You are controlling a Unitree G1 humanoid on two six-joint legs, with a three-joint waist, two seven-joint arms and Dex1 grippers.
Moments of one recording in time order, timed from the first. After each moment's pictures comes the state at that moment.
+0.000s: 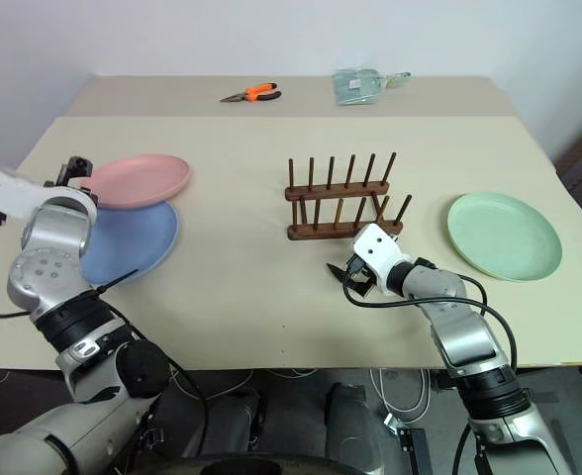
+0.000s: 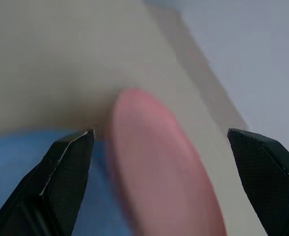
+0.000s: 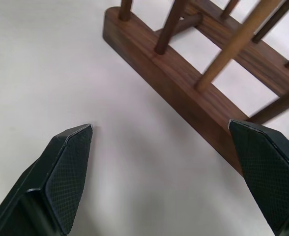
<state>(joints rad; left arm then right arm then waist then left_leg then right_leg) -0.70 0.06 0.86 -0.09 -0.74 0.75 0.55 -0.22 -0.56 0.14 -0.15 0.04 0.34 0.62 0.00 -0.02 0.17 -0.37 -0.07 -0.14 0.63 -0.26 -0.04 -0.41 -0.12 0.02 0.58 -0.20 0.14</state>
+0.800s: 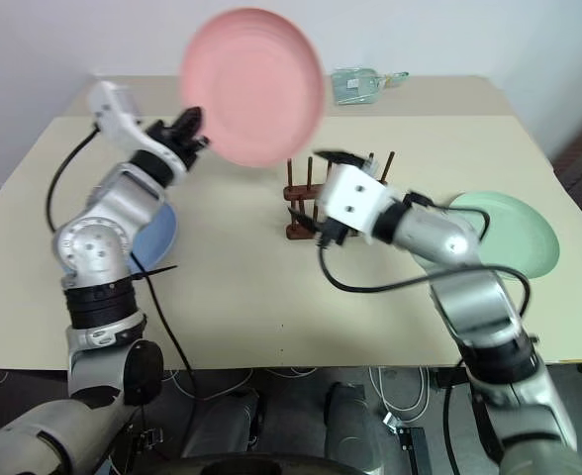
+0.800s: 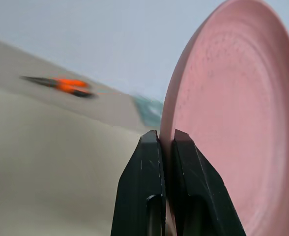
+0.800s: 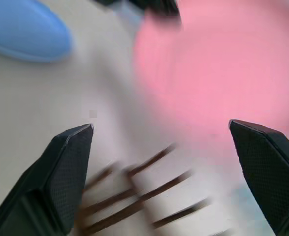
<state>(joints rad) -0.75 0.14 0.17 -0.17 -0.77 0.78 0.08 -0.61 -0.65 0.27 -0.36 -0.18 0.20 0.61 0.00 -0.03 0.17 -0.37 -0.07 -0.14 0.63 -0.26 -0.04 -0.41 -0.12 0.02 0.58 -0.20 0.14</state>
